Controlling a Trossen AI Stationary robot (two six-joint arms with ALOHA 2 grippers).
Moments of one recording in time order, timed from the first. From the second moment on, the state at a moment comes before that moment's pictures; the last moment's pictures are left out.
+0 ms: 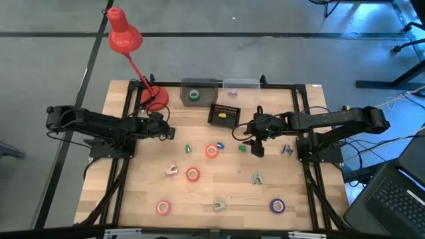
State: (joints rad) left arm 0.14 1.09 0.35 -0.37 -0.46 -1.08; right arm 0.00 1.21 0.75 -0.38 0.01 0.15
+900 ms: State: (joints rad) left arm 0.12 1.09 0.35 0.19 -0.36 -0.51; right arm 0.00 1.21 0.75 -0.38 0.01 0.14
